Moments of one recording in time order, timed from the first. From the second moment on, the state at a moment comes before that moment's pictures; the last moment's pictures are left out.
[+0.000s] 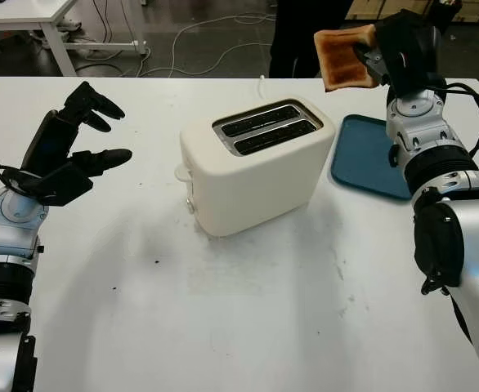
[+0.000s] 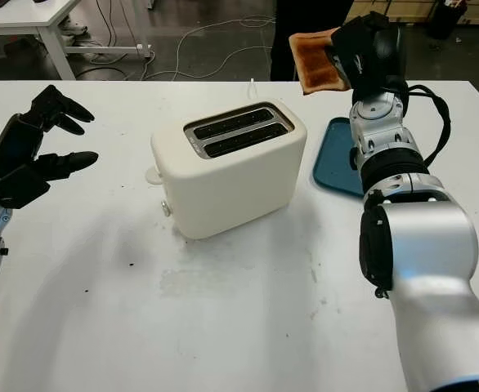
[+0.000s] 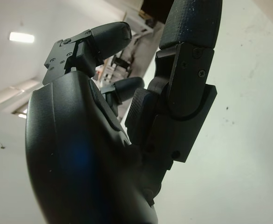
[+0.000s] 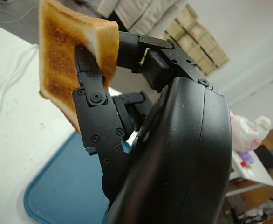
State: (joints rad) left arm -0.54 0.59 0.11 0.61 0.13 -0.60 -0.18; right arm -1.24 -0.38 -0.09 1.33 -0.17 -0.14 -0.29
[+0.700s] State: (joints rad) left arm -0.53 0.59 0.11 0.61 0.13 -0.60 -0.18; right arm -1.21 -0.35 -0.13 1.34 -0.16 -0.11 -0.30
